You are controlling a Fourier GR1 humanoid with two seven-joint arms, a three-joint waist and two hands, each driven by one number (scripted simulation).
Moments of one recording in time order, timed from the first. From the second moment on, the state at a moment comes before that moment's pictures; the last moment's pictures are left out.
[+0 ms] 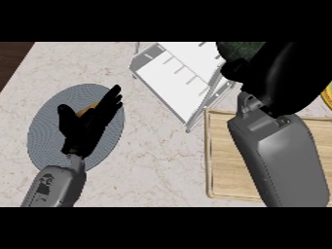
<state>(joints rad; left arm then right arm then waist) -0.24 0.11 -0.13 -1.46 0.14 -0.05 0.26 -0.82 -0.01 0.15 -1.66 1.57 0.05 1.24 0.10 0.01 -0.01</state>
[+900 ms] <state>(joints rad) -0.27 0.09 -0.15 -1.45 0.13 -0.06 0.24 -1.13 -0.01 -0.17 -1.18 1.39 -0.29 1.12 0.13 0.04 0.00</state>
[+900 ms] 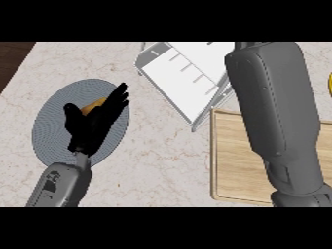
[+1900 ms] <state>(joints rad) -0.24 0.11 -0.11 -1.43 0.12 -0.04 0.23 -1.28 0.00 -0.31 -0.88 1.64 -0.79 1.14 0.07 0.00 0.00</state>
